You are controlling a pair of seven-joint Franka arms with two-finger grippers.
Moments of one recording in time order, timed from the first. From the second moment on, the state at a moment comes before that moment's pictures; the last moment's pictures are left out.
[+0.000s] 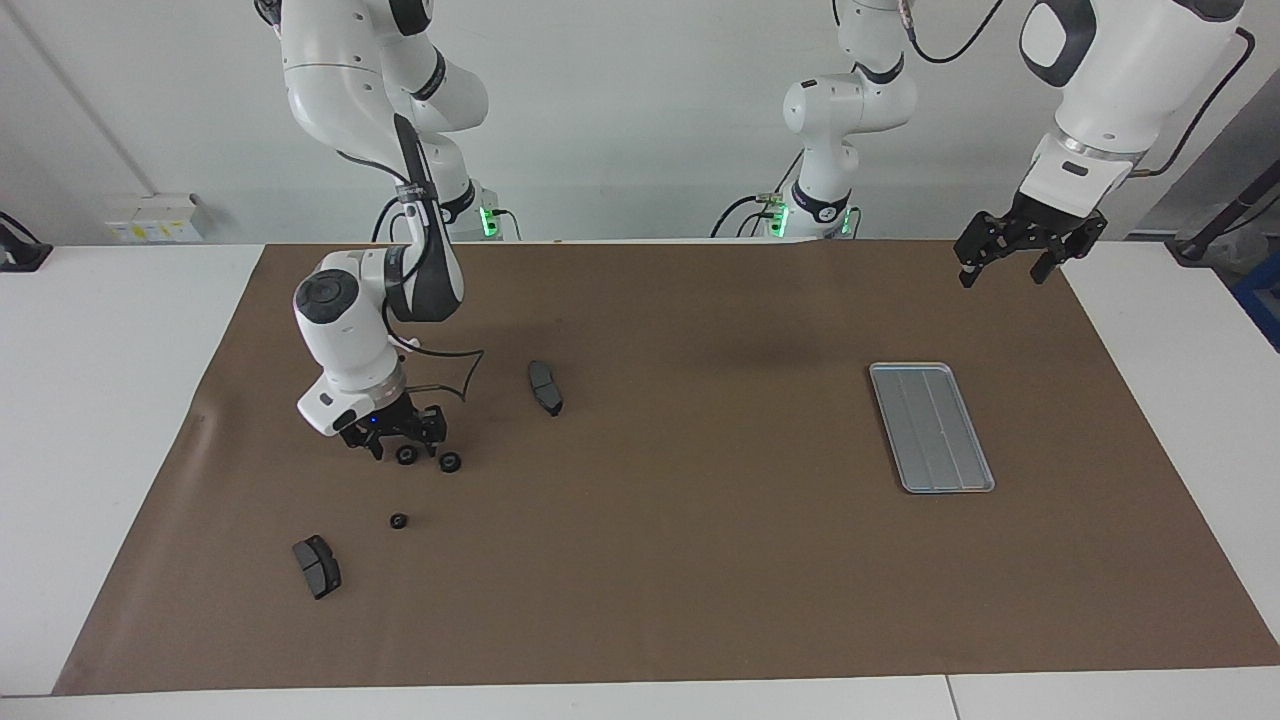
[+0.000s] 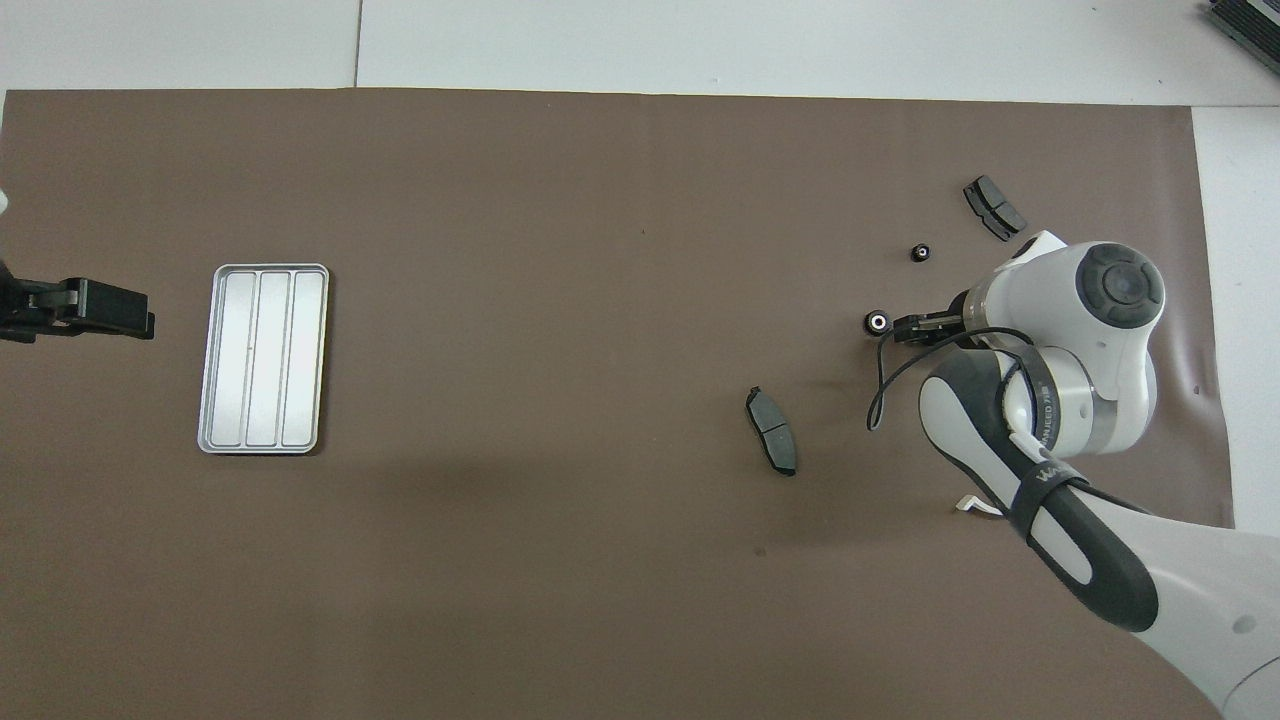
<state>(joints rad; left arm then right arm) 0.06 -0.06 -0.09 -1.68 0.01 1.66 0.00 0.06 0.31 -0.03 -2.06 -0.02 2.46 0.02</state>
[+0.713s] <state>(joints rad) 0.06 -0.06 -0.09 -1.68 0.01 1.66 0.00 0.06 0.32 -0.03 -2.07 -0.02 2.50 0.02</state>
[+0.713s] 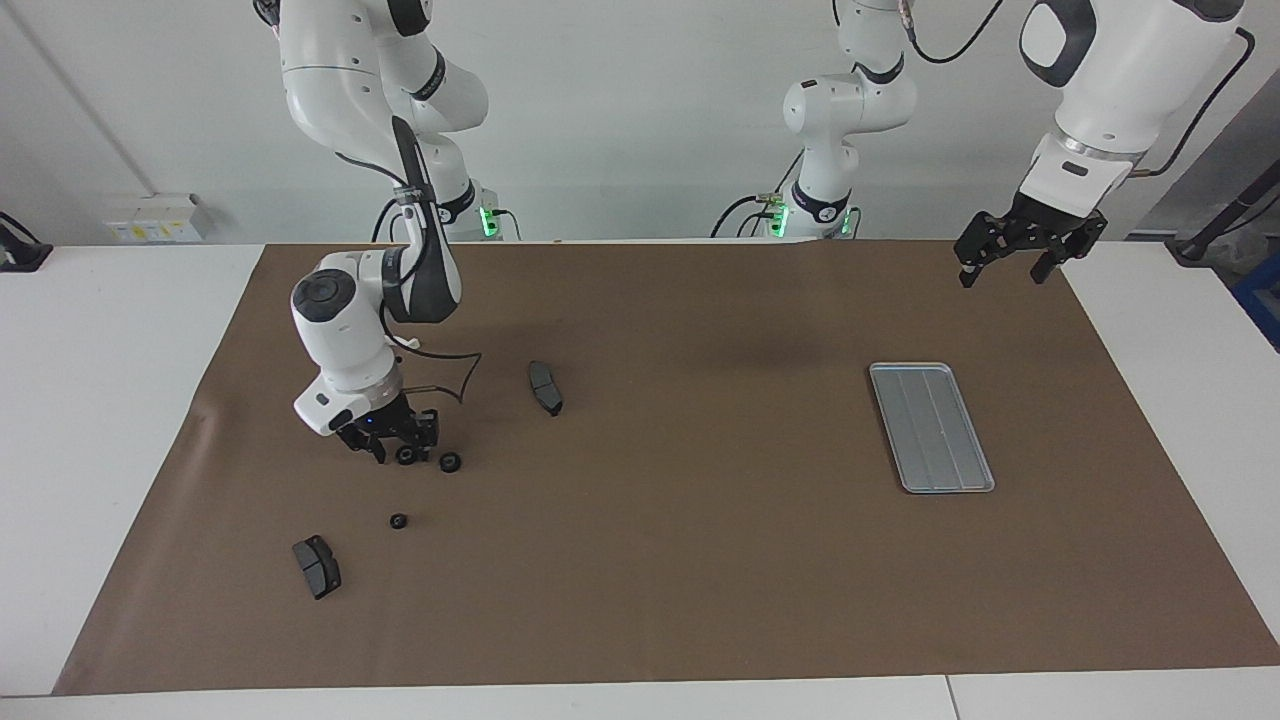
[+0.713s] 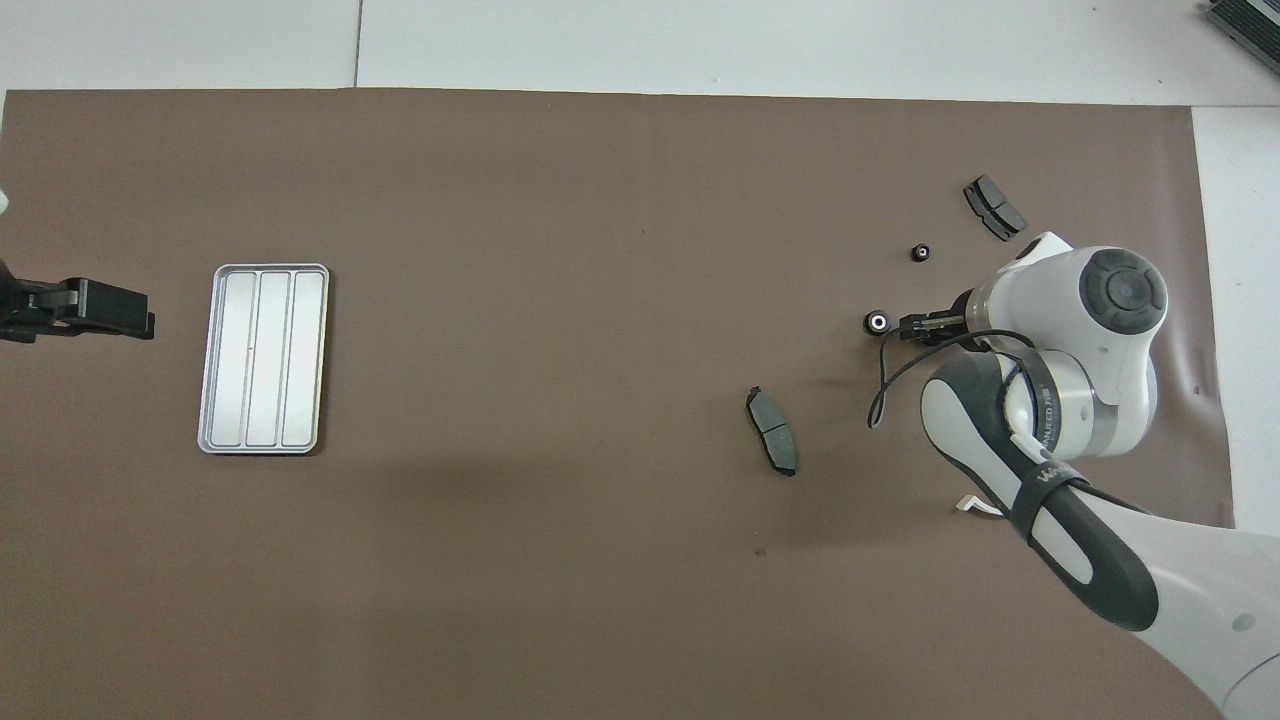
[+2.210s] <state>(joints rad) 0.06 -0.06 -0.09 -1.68 0.01 1.66 0.00 0.13 0.27 0.12 -1.81 -0.02 2.21 0.43</state>
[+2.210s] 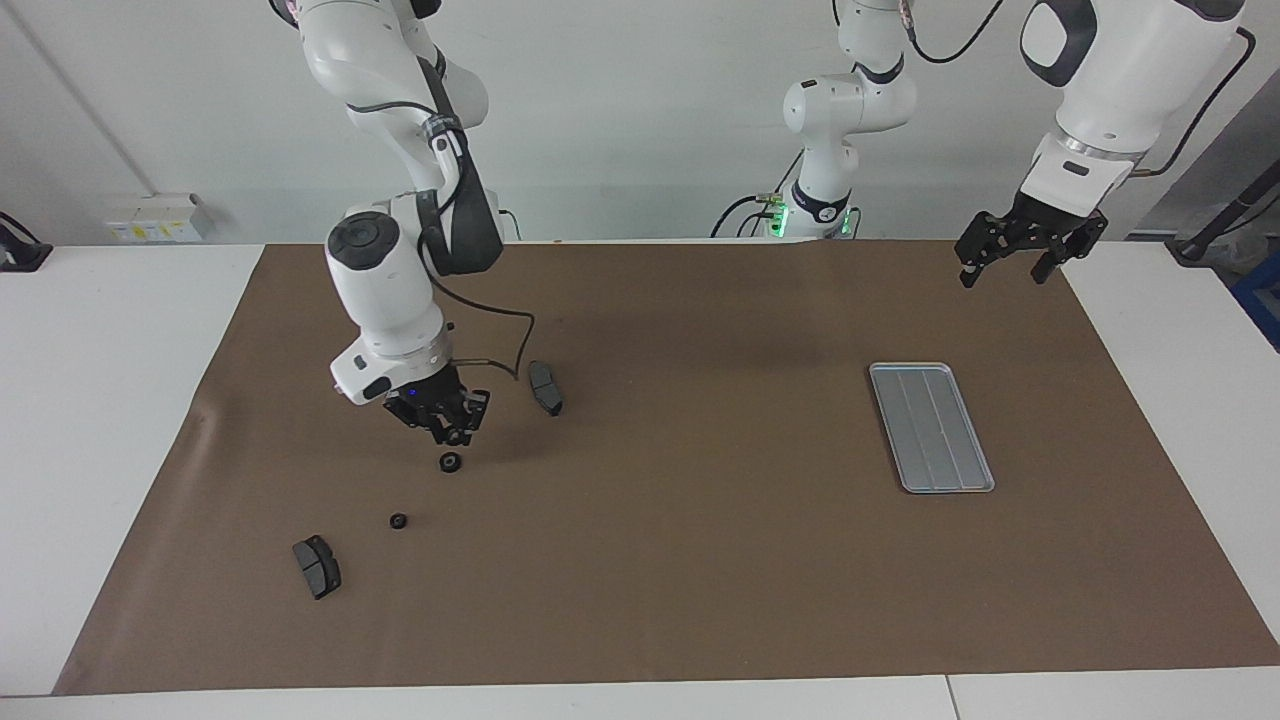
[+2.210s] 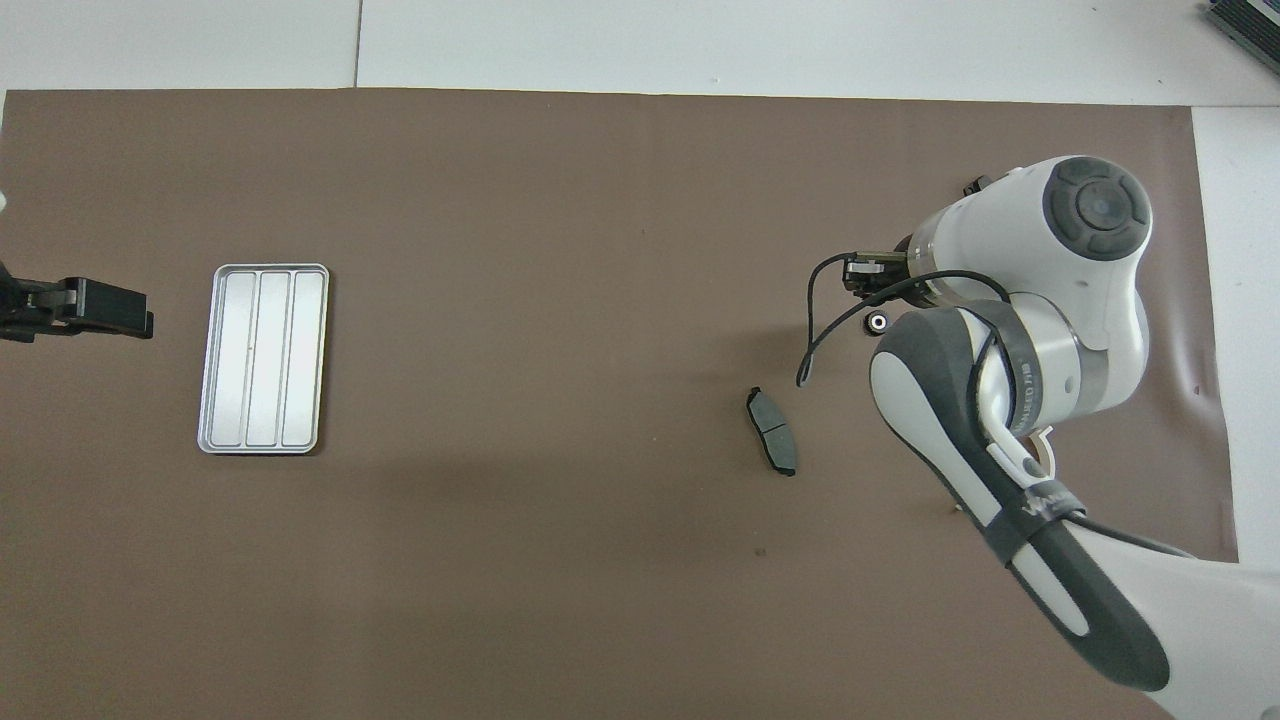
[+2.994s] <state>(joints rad) 0.06 -0.06 -0.09 -1.68 0.01 1.64 0.00 0.48 0.40 0.13 -1.81 -0.03 2.45 0.93</state>
